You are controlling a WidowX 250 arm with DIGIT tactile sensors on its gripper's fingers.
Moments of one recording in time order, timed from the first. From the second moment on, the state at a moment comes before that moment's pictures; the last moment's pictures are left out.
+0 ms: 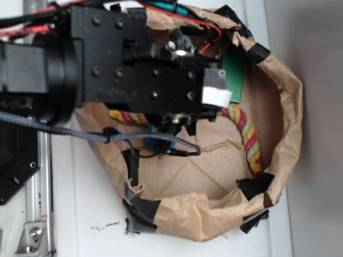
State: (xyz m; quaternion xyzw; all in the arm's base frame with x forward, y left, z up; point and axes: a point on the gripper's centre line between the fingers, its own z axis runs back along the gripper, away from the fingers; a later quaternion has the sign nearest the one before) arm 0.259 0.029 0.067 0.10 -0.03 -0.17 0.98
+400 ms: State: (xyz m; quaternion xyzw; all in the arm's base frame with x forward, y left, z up) arm 0.259 0.059 0.068 0.03 -0.06 -0.18 0.98
